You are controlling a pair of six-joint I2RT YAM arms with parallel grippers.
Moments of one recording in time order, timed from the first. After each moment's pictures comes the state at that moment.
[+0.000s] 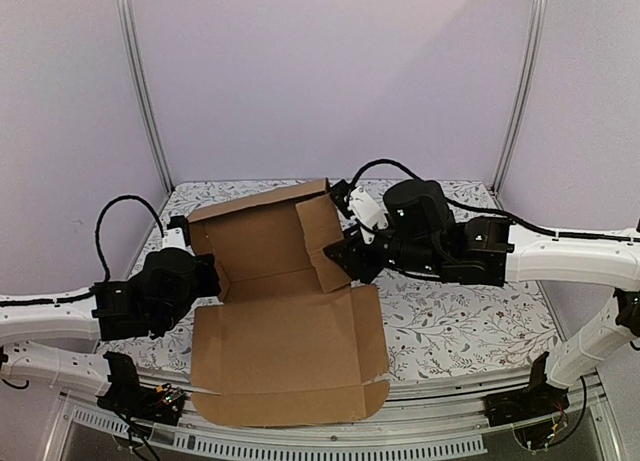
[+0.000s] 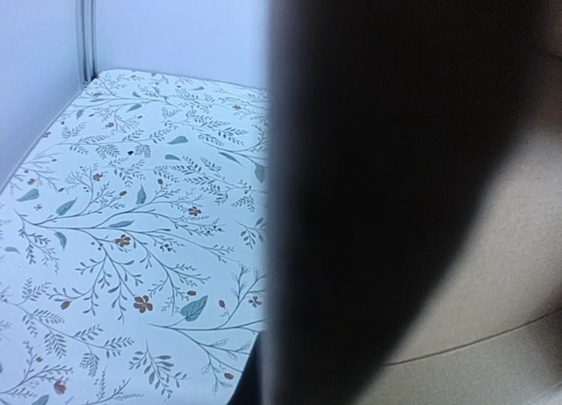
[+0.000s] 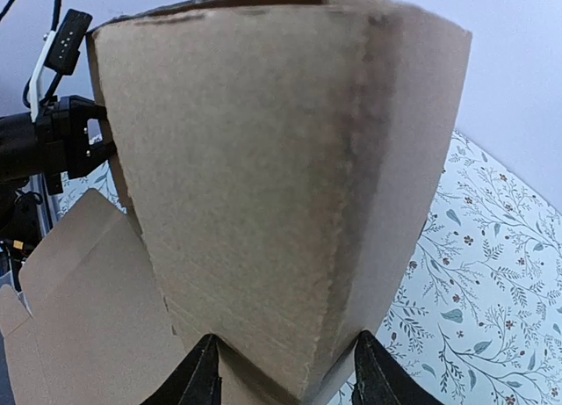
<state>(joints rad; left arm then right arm) -0.98 0.91 0.48 -0.07 -0.82 -0.67 1.12 1.45 1.17 -0.18 0.20 0.12</state>
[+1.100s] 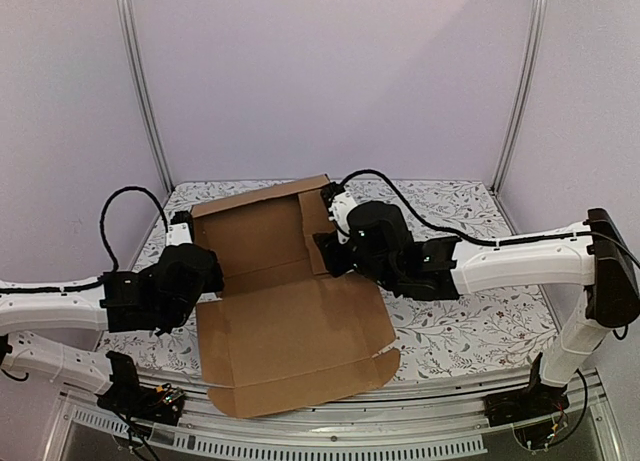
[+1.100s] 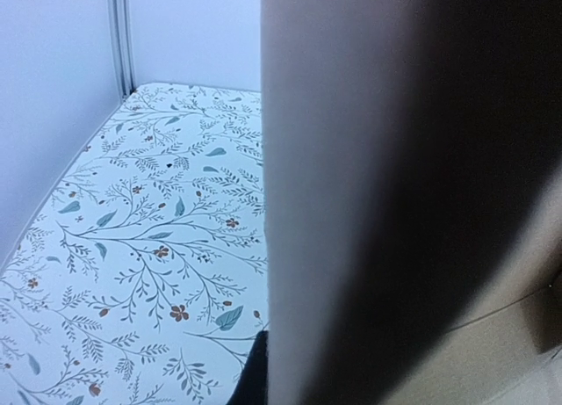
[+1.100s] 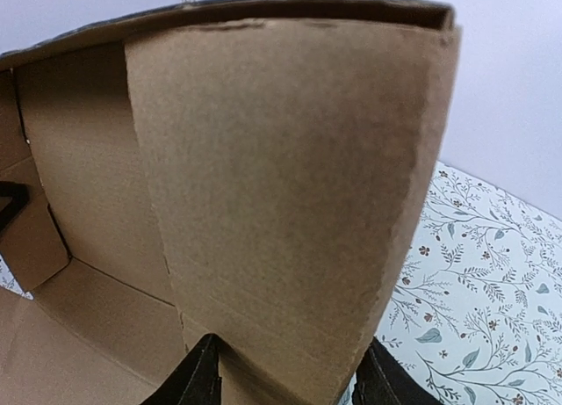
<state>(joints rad) -1.02 1.02 0.58 -0.19 -0.94 -0.70 1.13 1.68 1.17 0.13 0.51 0.20</state>
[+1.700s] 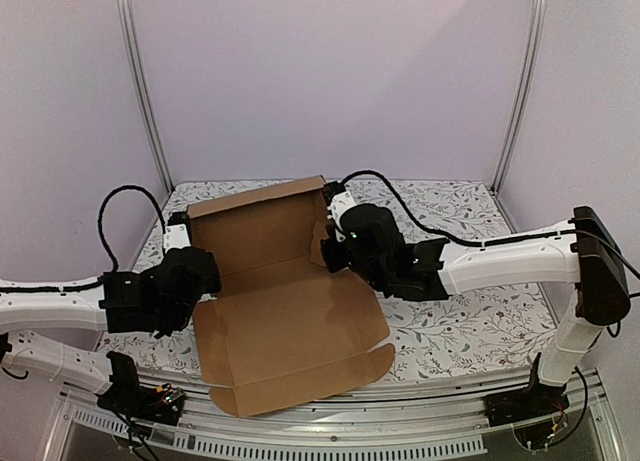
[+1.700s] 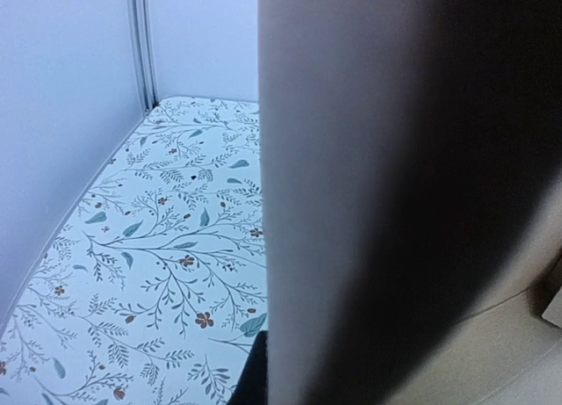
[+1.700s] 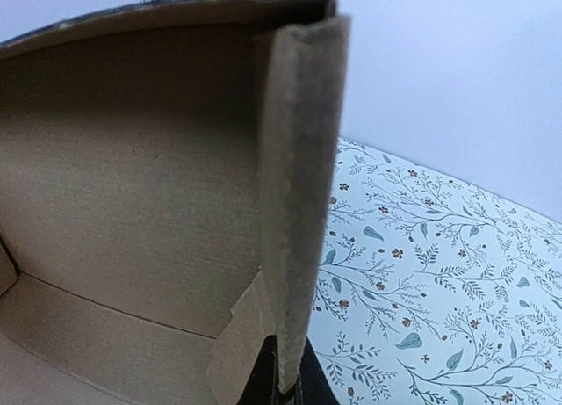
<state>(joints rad) -1.05 1.02 0.59 -0.24 -1.04 -0.70 1.13 1.75 1.19 0.19 0.61 0.20</state>
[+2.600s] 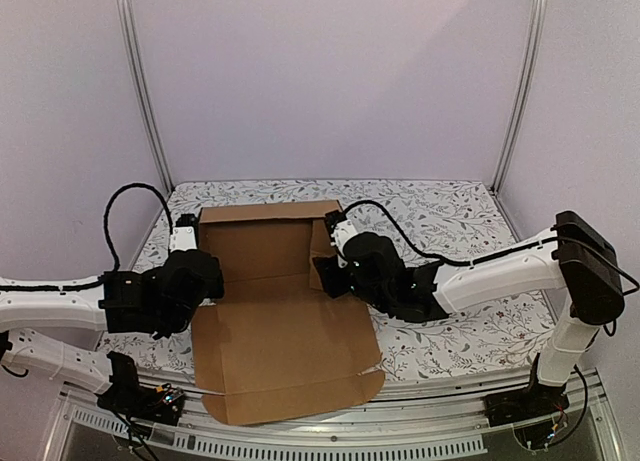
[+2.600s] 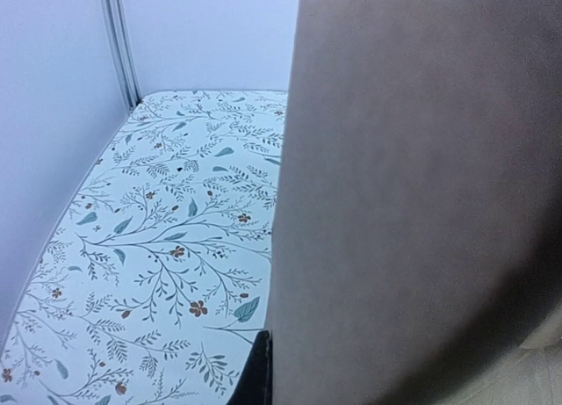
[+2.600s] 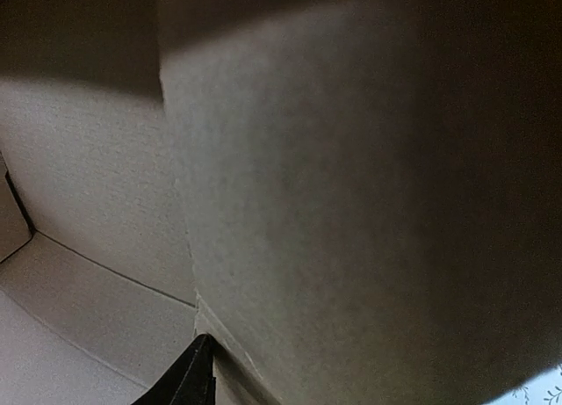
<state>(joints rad) -1.08 1.02 0.61 -0.29 -1.01 -0.68 1.13 1.78 1.04 0.33 0.50 0.30</state>
